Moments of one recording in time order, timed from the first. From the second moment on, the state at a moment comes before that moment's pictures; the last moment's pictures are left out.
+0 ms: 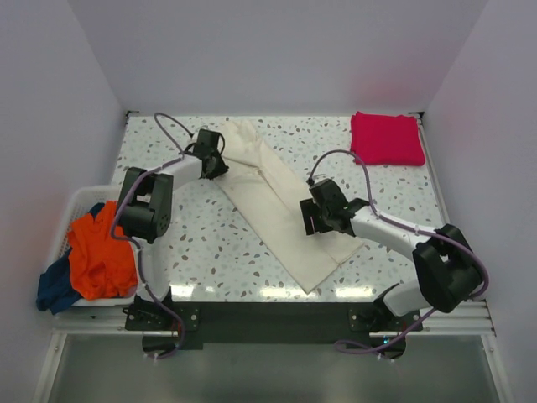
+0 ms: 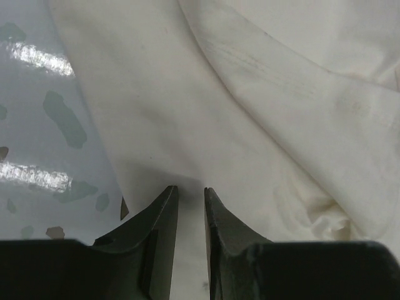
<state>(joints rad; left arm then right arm) -0.25 2.00 1.31 -0.19 -0.14 -0.67 0.61 1.45 0.82 -0.36 0.16 0.31</state>
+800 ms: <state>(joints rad) -0.12 2.43 1.97 -0.26 0.00 -0.49 0.95 1.94 1.30 -0.44 0.06 0.69</state>
